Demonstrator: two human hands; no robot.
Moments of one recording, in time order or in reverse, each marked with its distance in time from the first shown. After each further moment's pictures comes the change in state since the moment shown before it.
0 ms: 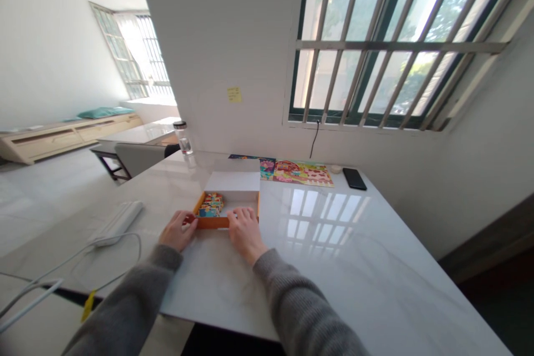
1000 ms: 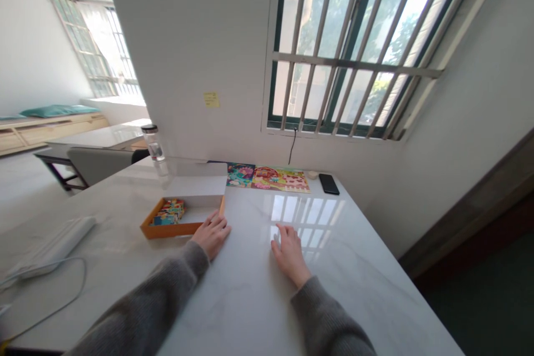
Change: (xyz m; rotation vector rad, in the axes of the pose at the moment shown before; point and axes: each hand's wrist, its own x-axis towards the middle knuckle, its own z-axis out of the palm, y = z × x) left_hand 0.022 0.136 0.085 0.272 -0.361 0.691; right_hand -0.128 0.142 -0.051 0.021 0.048 0.506
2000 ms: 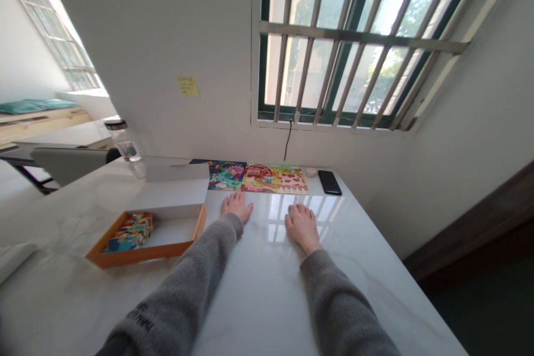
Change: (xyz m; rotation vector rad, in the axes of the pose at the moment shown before) left_hand 0.177 0.009 0.085 -0.180 -0.102 -0.598; right_hand 0.106 0.094 0.003 -0.285 -0.046 0.119
